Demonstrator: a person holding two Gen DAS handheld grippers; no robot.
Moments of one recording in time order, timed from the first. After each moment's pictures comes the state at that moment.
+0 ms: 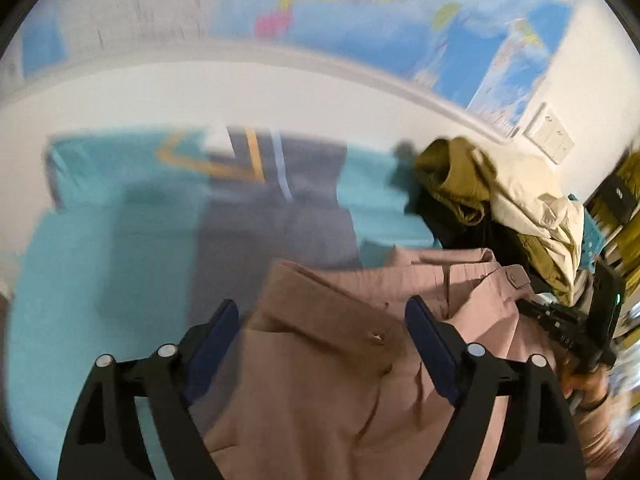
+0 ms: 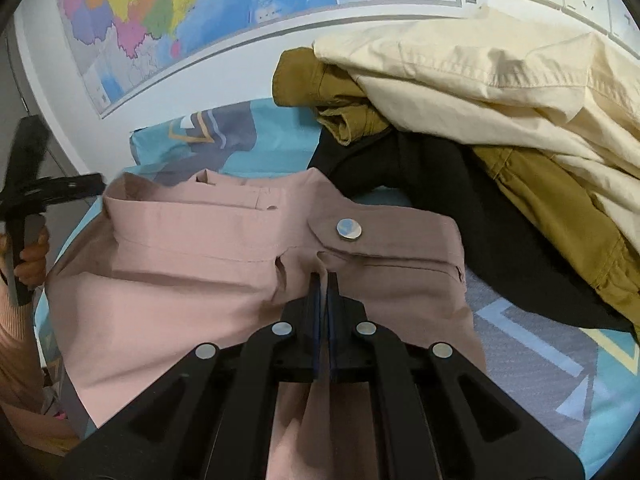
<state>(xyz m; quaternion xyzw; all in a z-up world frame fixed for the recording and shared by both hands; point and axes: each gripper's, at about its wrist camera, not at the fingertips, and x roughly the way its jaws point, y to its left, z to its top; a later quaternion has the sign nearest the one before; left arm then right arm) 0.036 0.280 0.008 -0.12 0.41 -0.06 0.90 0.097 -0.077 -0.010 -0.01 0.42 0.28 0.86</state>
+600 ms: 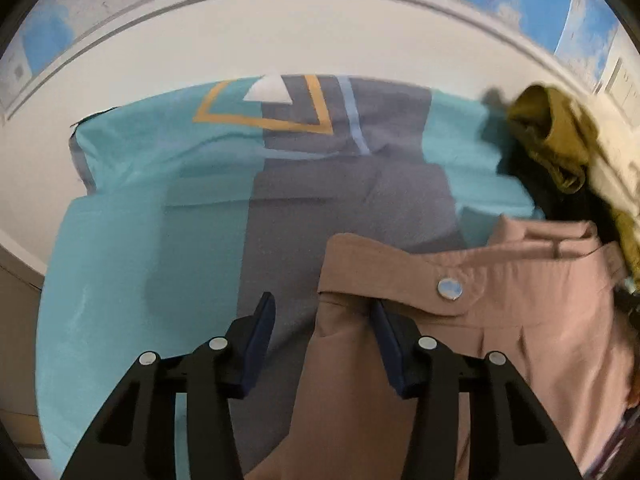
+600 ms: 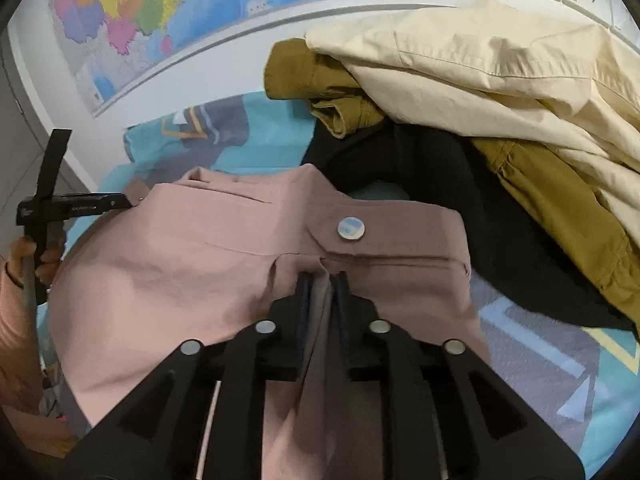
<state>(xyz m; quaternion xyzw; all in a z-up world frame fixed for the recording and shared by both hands) 0.086 0.295 -0.039 -0.06 0.49 0.05 0.87 0.100 -0.074 -0.013 0.00 0.42 0.28 0.86</state>
